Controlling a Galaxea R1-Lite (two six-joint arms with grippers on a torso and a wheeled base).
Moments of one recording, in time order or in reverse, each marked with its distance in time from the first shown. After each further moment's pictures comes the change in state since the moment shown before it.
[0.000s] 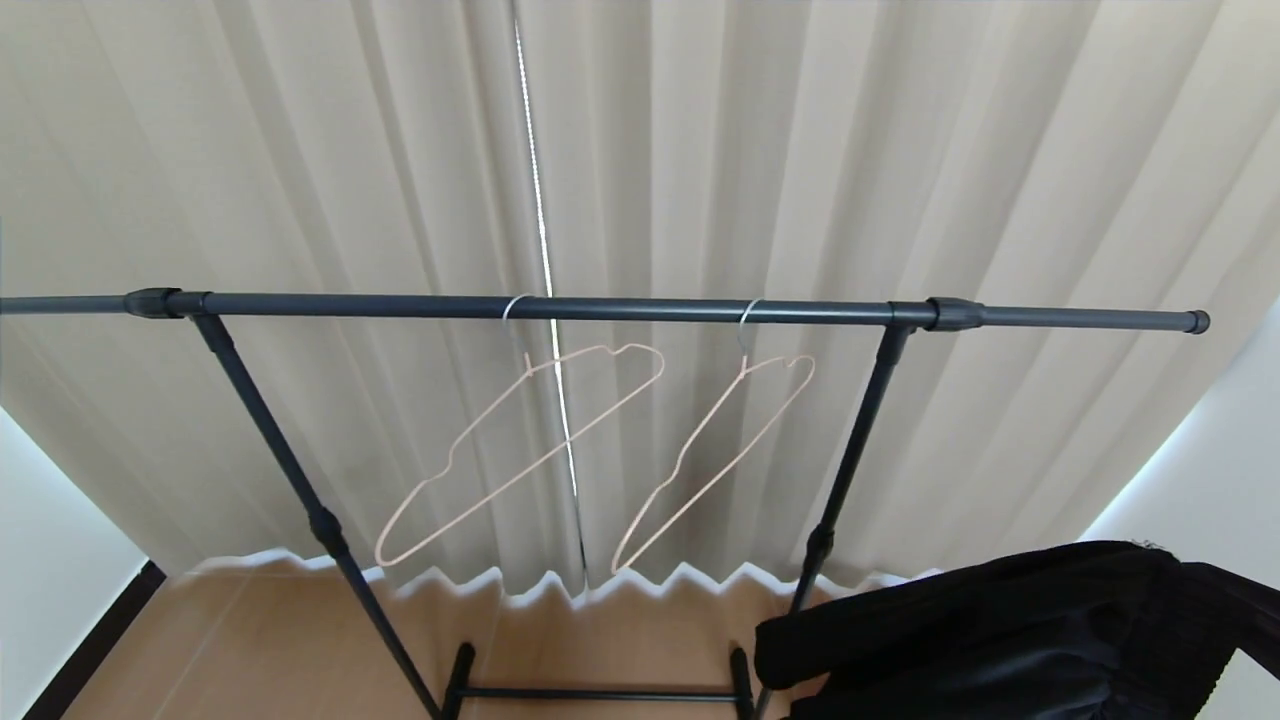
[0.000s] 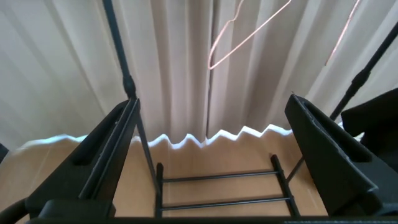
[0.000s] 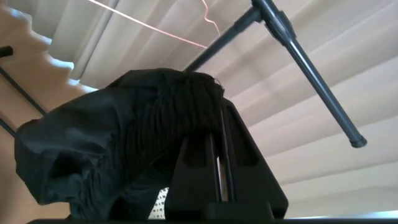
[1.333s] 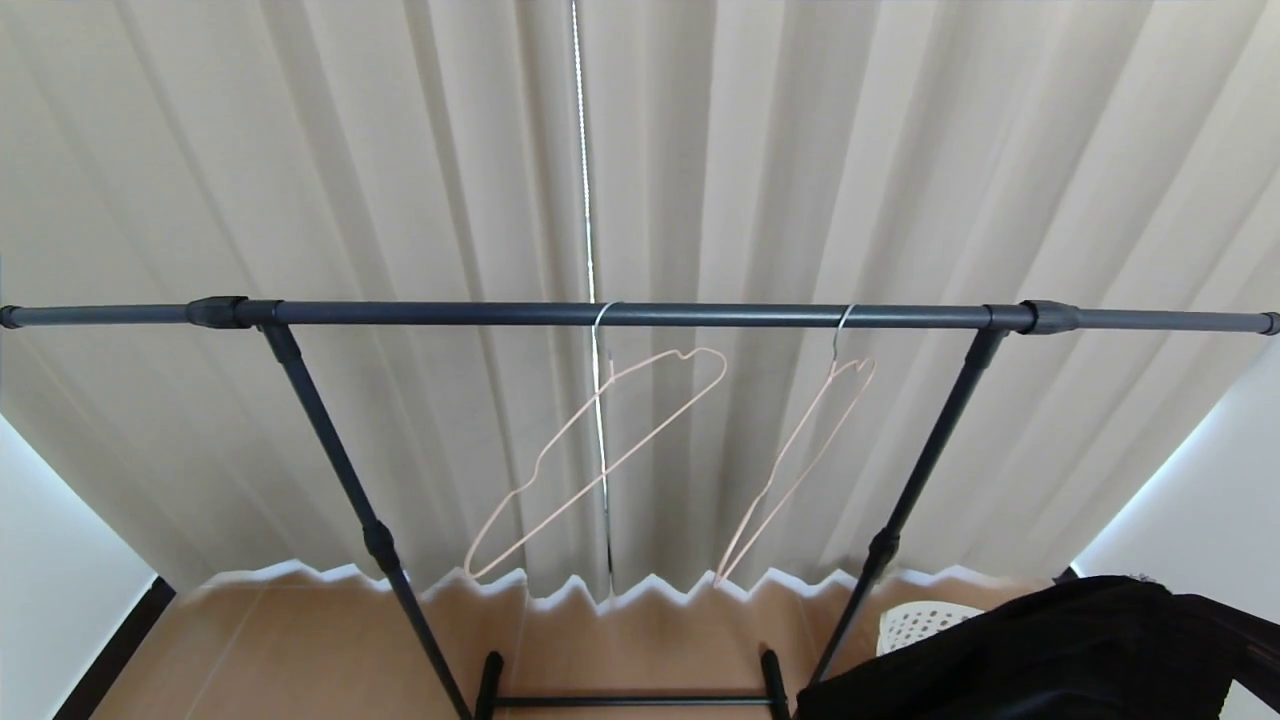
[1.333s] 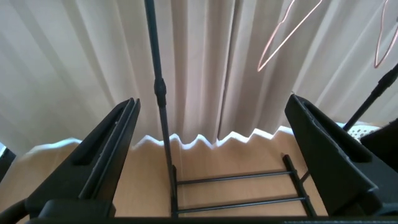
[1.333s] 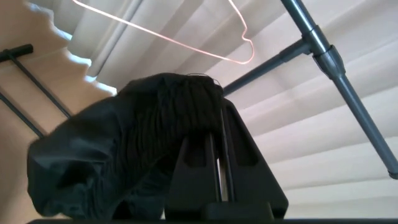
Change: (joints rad) left arm -0.001 0.000 0.000 0.000 0.000 0.000; right arm 0.010 -0.025 0.003 0.084 0.003 -0.001
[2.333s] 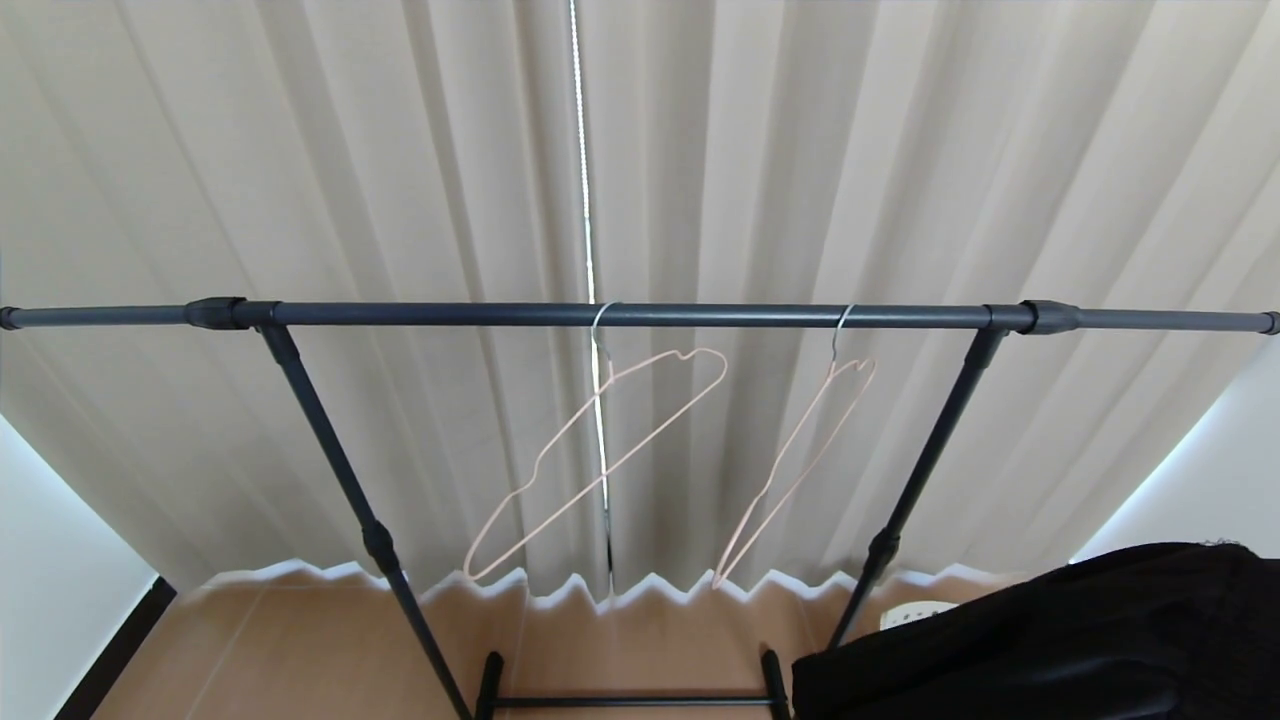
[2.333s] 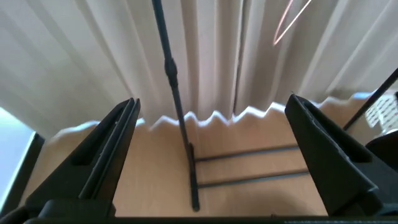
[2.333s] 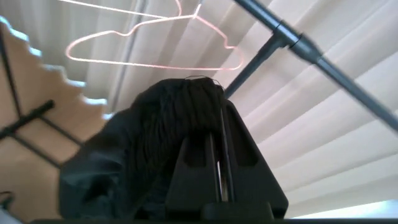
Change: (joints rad) left arm 0.027 0.112 -0.014 0.030 0.007 0.108; right arm -0.015 -0.082 -0.089 0.072 -0.012 0.239
